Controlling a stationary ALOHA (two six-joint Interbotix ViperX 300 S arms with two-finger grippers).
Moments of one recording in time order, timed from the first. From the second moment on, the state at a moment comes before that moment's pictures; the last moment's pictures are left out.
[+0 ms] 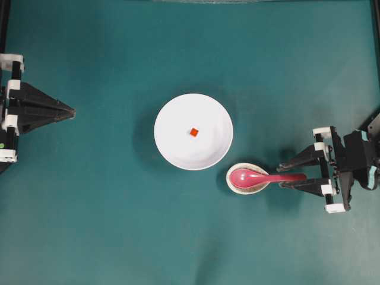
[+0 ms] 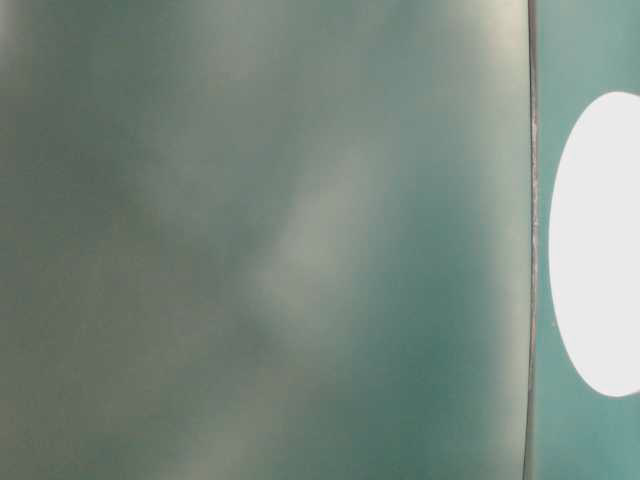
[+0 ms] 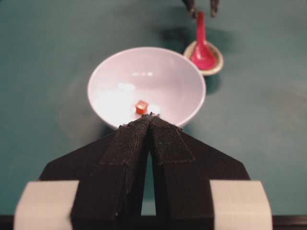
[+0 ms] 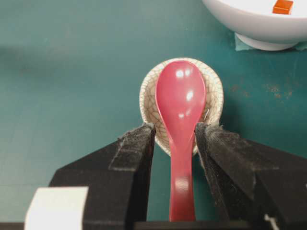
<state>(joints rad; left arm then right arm) 0.03 -0.98 1.14 0.01 0.11 0.01 0.45 -0.07 1.39 0.42 -1.01 0.04</state>
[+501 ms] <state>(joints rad) 0.03 -0.98 1.14 0.01 0.11 0.01 0.46 -0.01 1.39 0.43 -1.01 0.04</state>
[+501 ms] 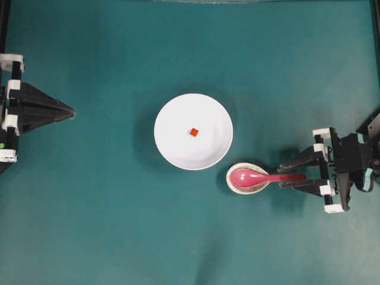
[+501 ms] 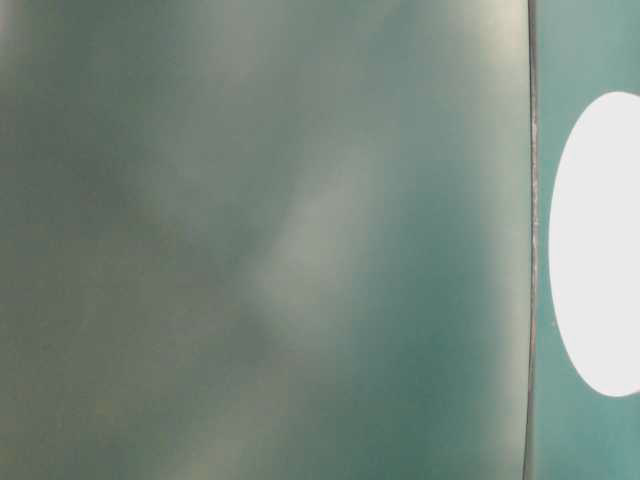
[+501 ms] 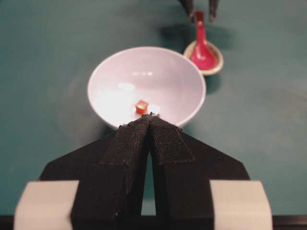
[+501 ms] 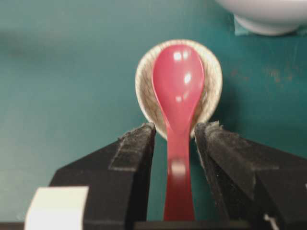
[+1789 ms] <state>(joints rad) 0.04 -0.98 1.14 0.01 0.11 0.02 0.48 0.10 1.36 0.46 -1.04 -0.06</state>
